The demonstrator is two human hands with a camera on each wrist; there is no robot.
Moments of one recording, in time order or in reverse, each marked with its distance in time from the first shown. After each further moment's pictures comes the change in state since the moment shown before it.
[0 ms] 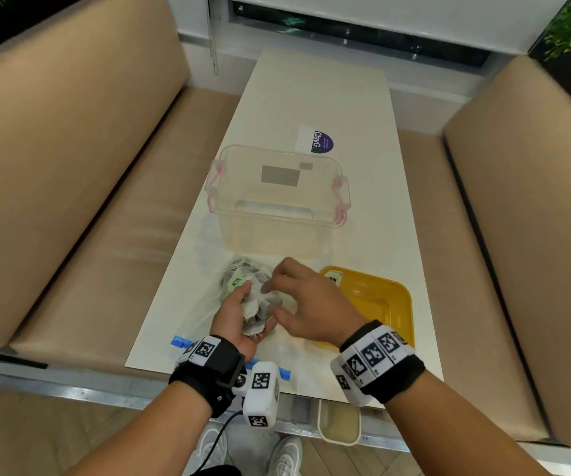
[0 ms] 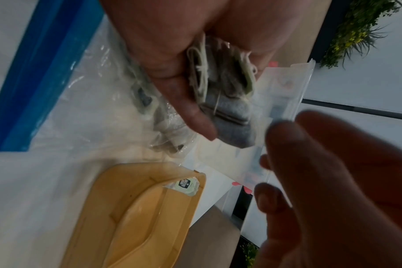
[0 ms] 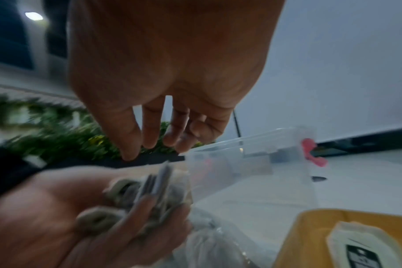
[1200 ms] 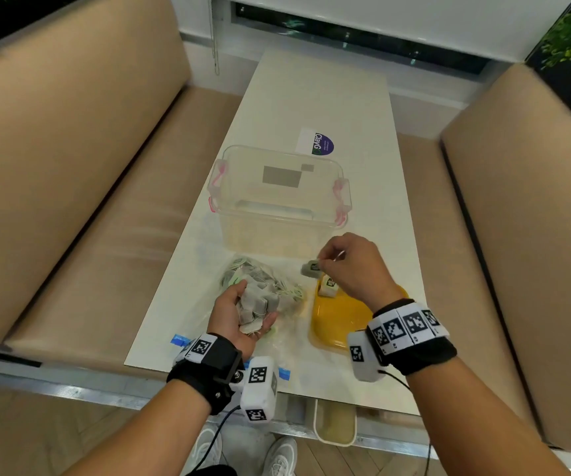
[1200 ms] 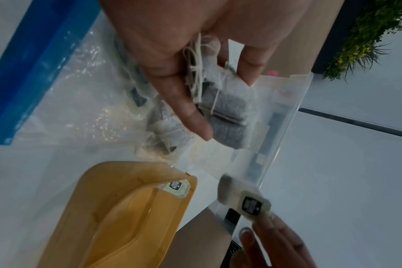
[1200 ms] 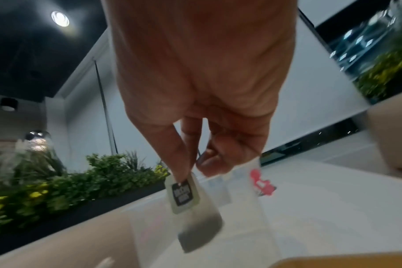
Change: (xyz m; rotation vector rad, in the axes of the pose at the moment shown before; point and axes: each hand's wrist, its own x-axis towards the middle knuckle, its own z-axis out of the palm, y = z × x) left_hand -0.005 0.006 -0.002 -0.112 0.028 -0.030; right_hand 0.013 0.032 -0.051 0.193 0.209 0.558
